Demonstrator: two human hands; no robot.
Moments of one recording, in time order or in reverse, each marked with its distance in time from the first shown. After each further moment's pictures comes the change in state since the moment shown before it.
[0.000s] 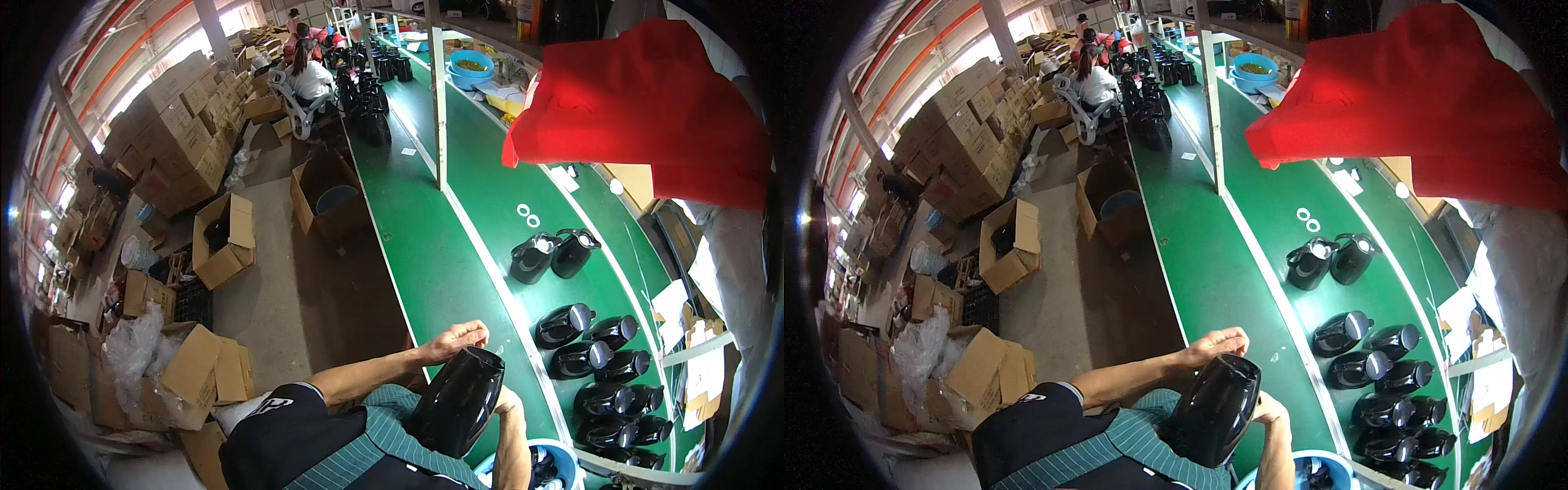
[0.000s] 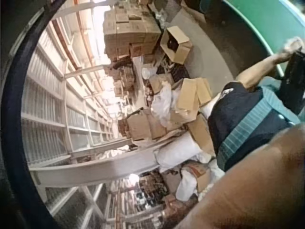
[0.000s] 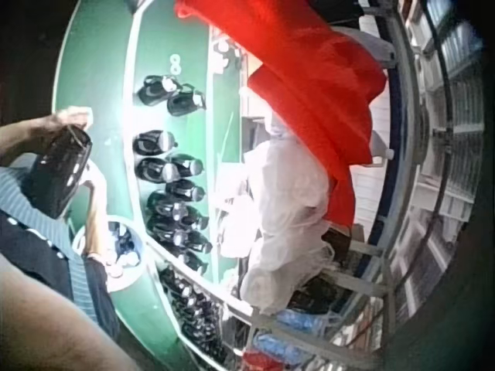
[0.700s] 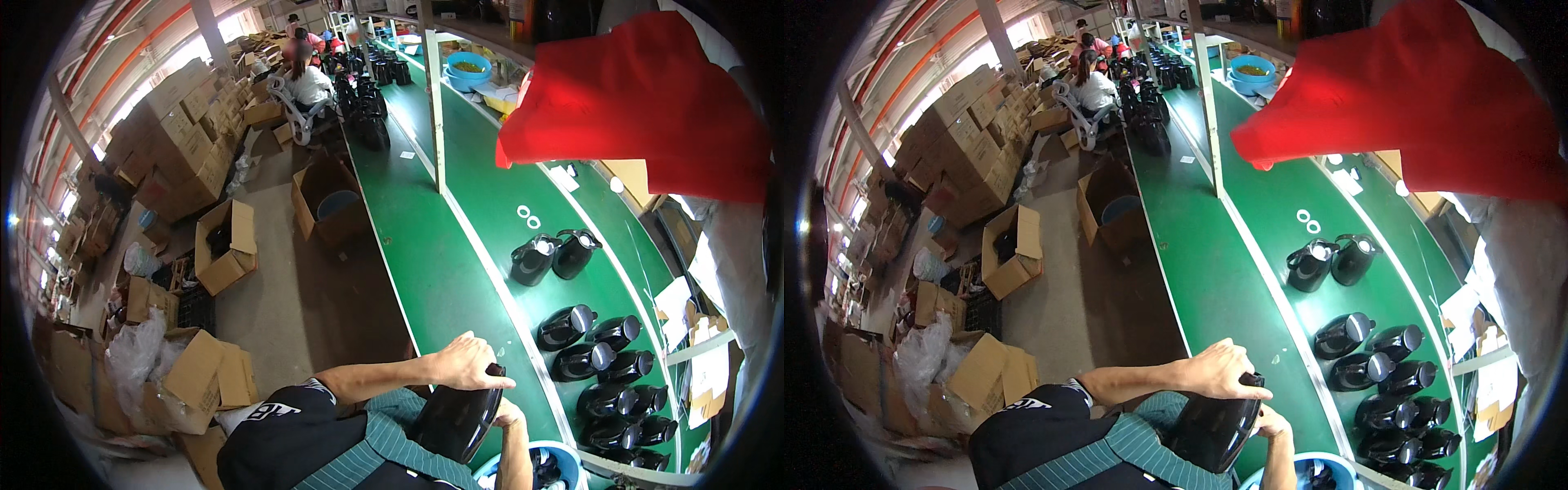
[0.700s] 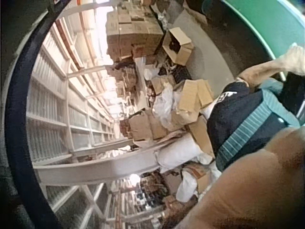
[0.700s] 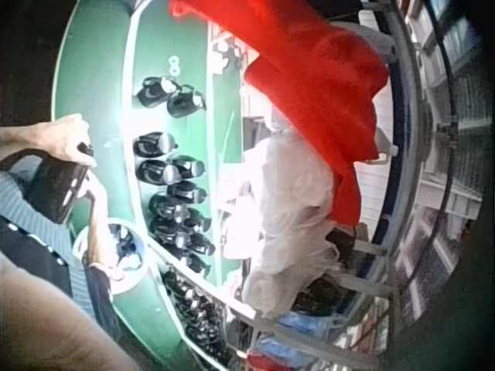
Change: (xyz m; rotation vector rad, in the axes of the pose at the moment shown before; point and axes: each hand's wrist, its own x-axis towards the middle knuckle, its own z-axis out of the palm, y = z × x) left_hand 0.012 0.067 0.048 1.199 -0.191 -0.045; right_hand -0.024 0.024 -0.019 0.073 0.063 0.096
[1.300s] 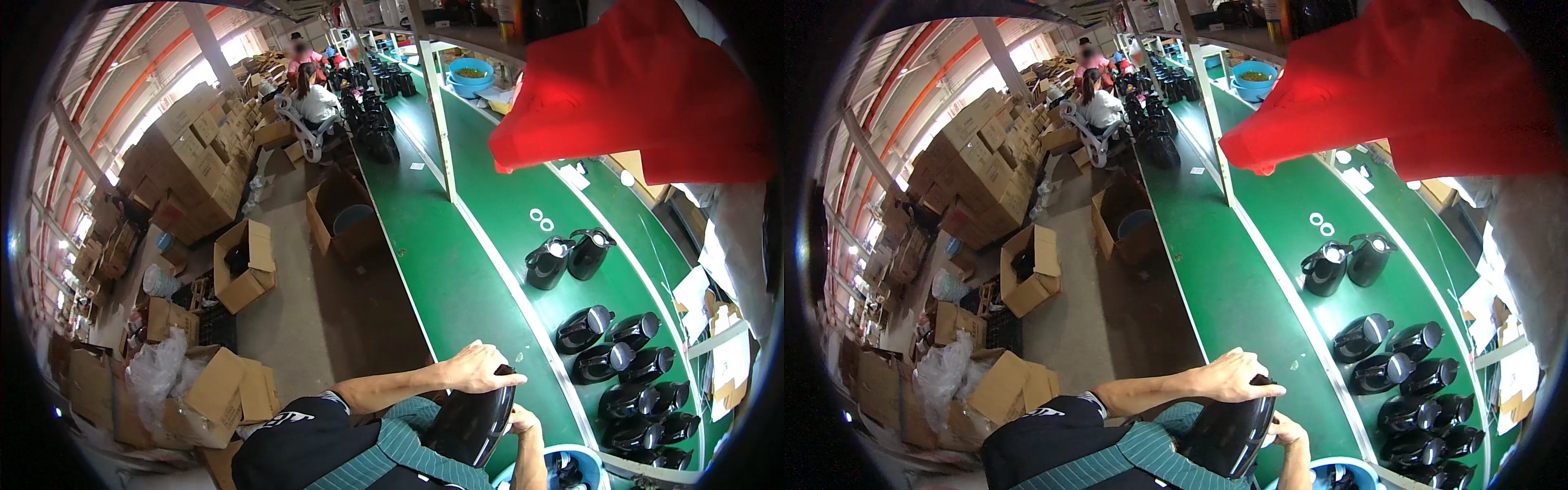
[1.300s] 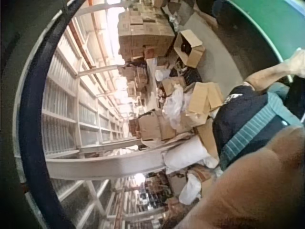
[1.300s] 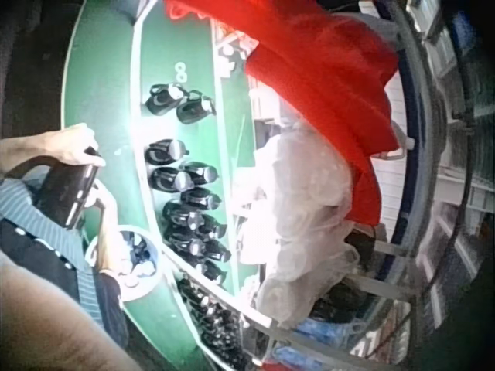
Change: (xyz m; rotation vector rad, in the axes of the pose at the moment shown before) left_hand 0.008 0.000 -0.004 -0.114 -0.139 -0.156; right_hand -0.010 -0.020 0.045 0.112 -0.035 -0.067
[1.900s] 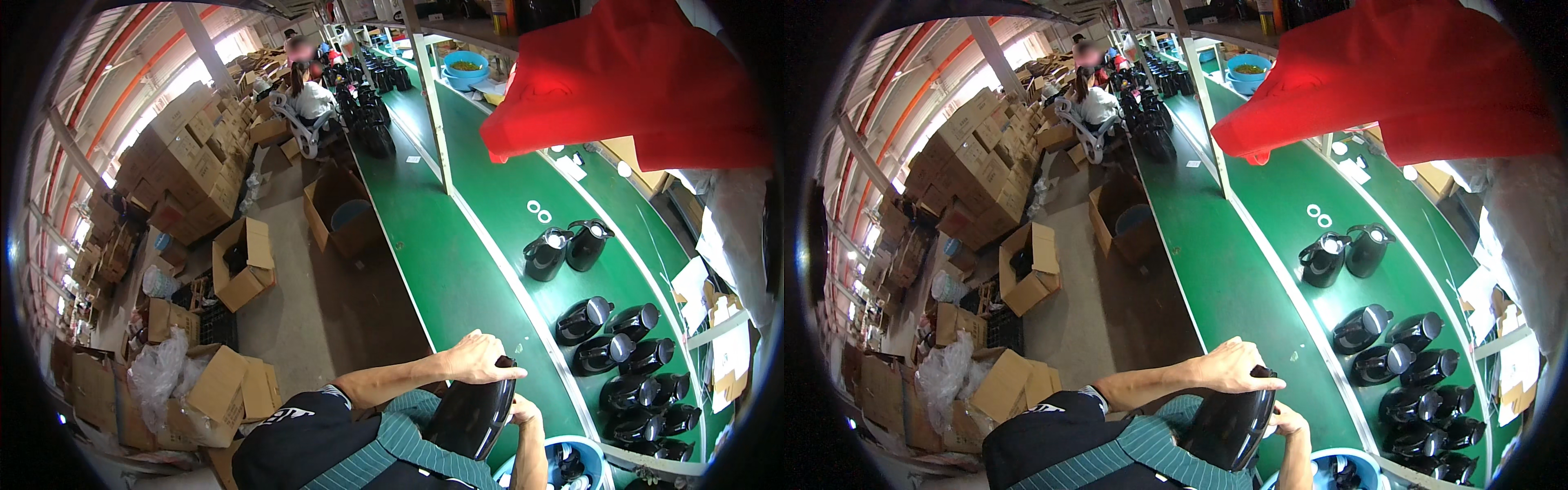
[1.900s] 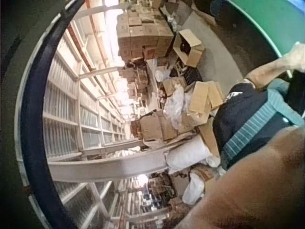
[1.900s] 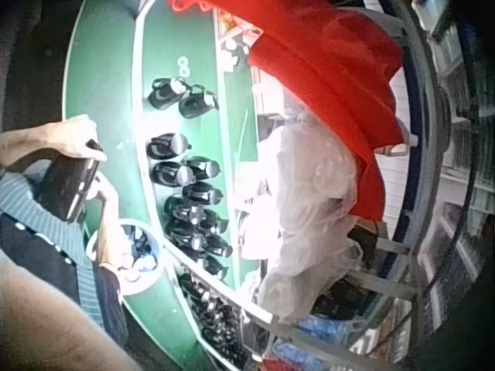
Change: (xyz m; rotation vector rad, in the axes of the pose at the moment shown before) left_hand 0.006 -0.004 0.003 0.033 0.035 0.038; right_hand 0.005 0.008 -0.039 -0.052 -0.023 0.097
